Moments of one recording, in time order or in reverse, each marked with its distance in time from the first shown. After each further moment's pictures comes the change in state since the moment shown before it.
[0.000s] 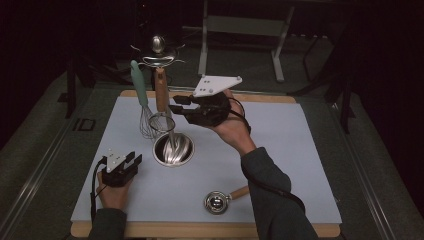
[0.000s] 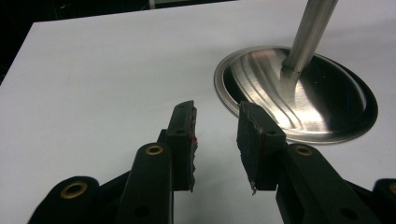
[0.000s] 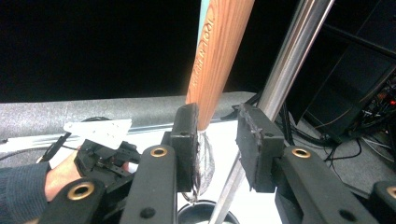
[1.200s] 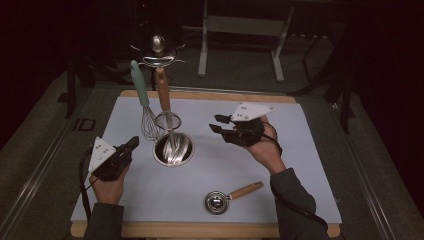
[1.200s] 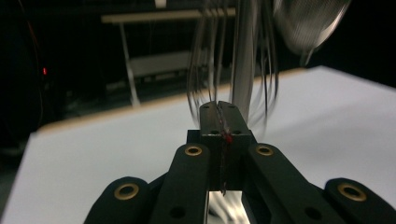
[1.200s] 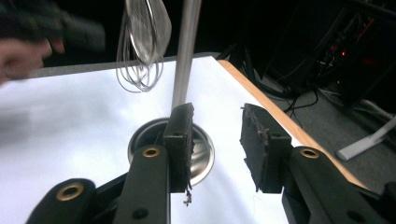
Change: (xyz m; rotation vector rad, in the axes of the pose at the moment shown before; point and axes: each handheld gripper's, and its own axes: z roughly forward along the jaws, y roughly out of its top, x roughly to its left) left arm -0.019 0.083 -0.061 -0.298 -0.106 0.074; right arm -0.015 -0.096 -0.052 0.115 -0.154 0.039
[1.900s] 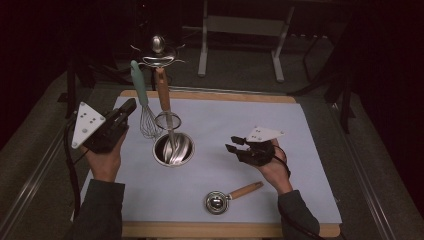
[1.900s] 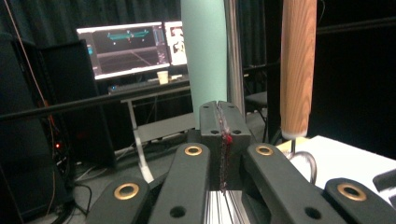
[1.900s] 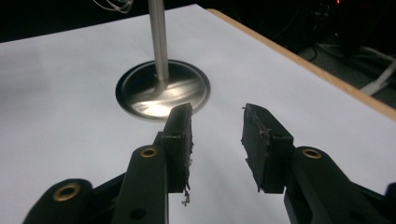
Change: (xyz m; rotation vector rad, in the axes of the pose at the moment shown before) left arm -0.002 0.099 -0.001 -0.194 0.002 0.093; right arm -0.001 -0.092 -0.005 0.074 -0.040 0.157
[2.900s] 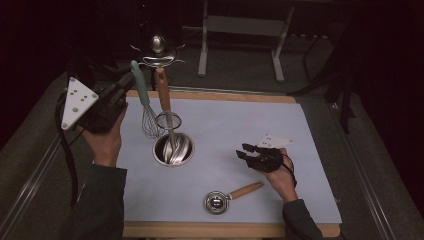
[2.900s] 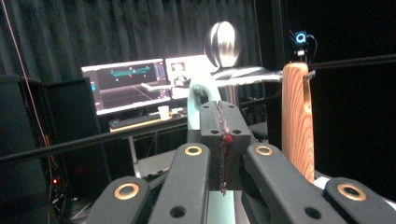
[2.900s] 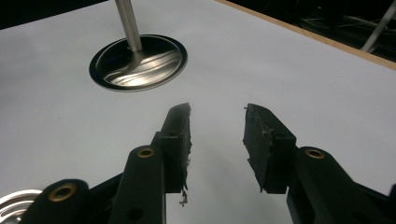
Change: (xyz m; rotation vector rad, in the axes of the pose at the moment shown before) left arm 0.003 0.048 0.012 -0.130 0.000 0.015; right arm -0.014 -0.042 -0.007 0.023 -0.055 0.118
